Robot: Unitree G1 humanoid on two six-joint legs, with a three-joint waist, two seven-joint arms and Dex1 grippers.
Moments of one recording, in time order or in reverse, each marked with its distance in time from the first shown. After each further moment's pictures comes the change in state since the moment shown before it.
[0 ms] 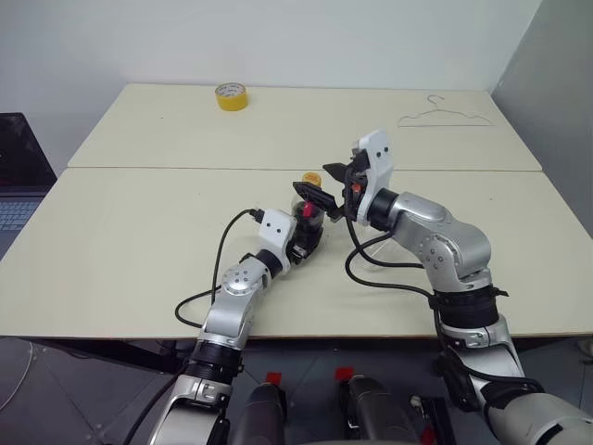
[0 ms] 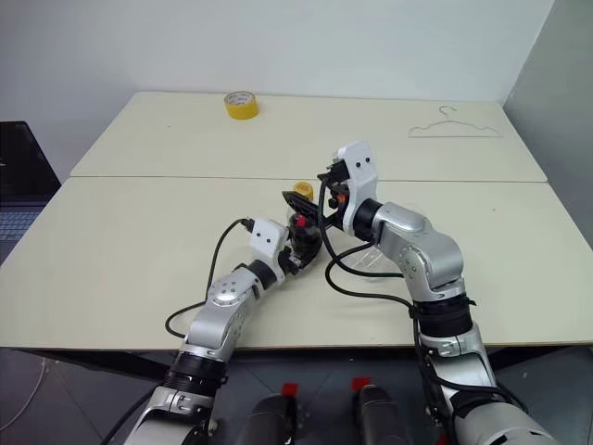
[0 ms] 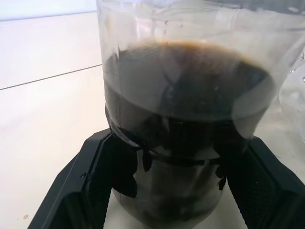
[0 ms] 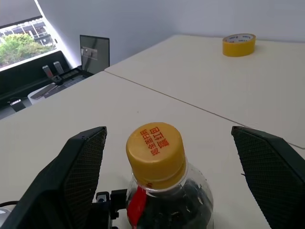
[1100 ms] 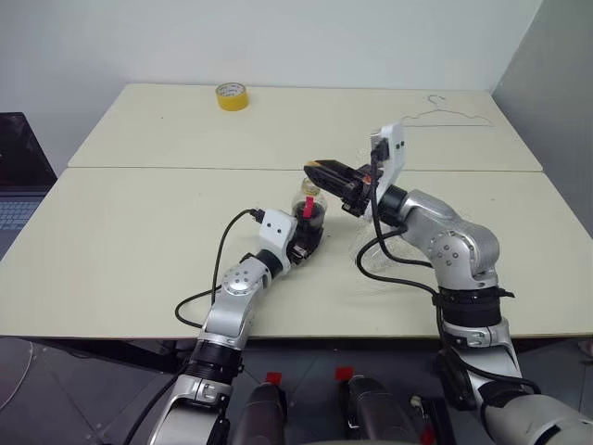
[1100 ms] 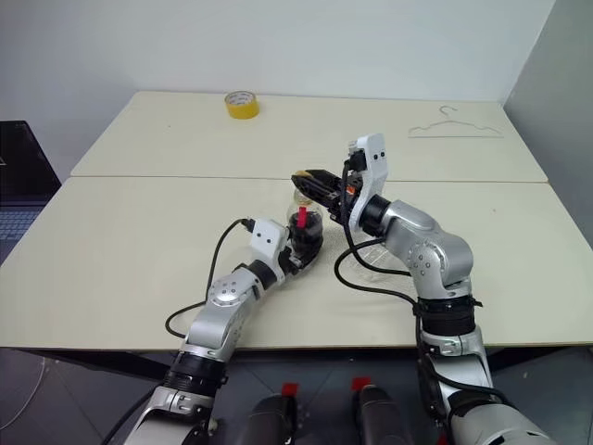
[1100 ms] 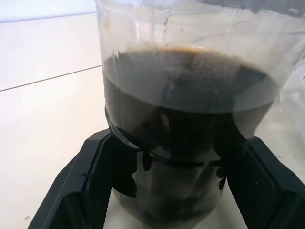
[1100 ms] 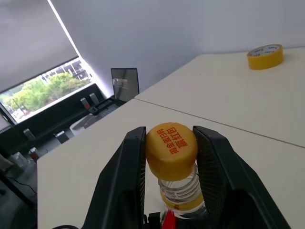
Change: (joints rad) left arm 0.000 0.001 -0.001 0.005 0.003 -0.010 0.000; right arm 0.003 0.038 -0.122 0.010 0.192 0.047 0.035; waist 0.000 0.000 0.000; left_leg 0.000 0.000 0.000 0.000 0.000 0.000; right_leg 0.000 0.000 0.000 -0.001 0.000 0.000
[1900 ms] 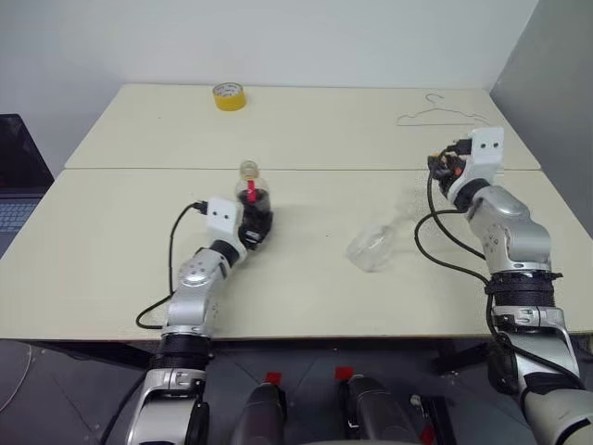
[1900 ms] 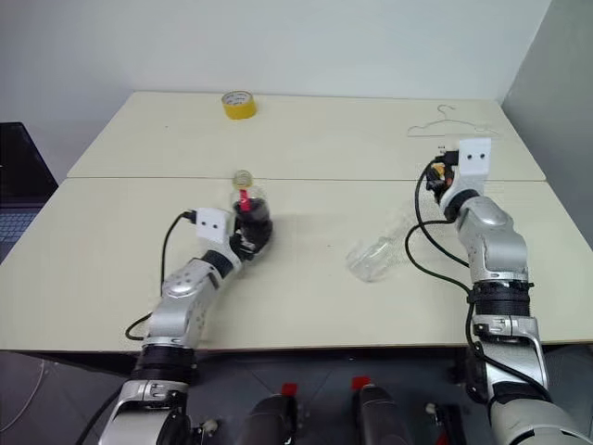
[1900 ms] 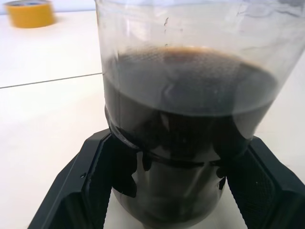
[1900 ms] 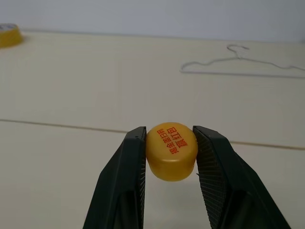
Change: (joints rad) left arm -0.039 0.123 0.240 0.092 -0.075 0.023 0.049; right arm 0.002 -0.296 -0.109 0.463 -0.402 -0.385 -0.276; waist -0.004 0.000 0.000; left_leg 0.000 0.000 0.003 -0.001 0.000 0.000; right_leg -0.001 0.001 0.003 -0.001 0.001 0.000
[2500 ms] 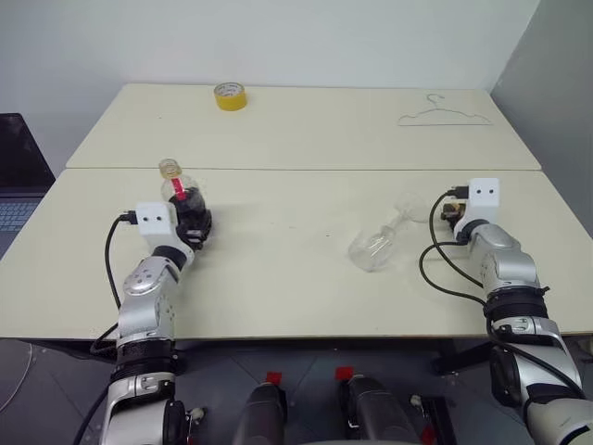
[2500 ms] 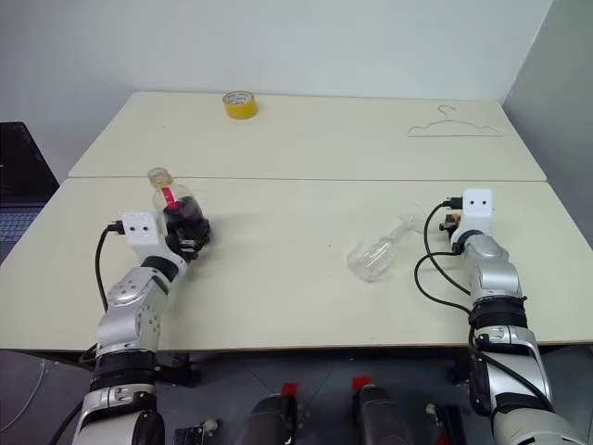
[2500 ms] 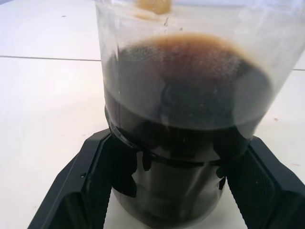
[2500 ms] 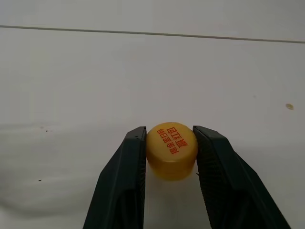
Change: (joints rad) left arm 0.040 0.076 0.203 0.029 -0.087 0.034 0.088; right arm 0.047 0.001 -0.012 0.240 -0.078 -0.102 -0.086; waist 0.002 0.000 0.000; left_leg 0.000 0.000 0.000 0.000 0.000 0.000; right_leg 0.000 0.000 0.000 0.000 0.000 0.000
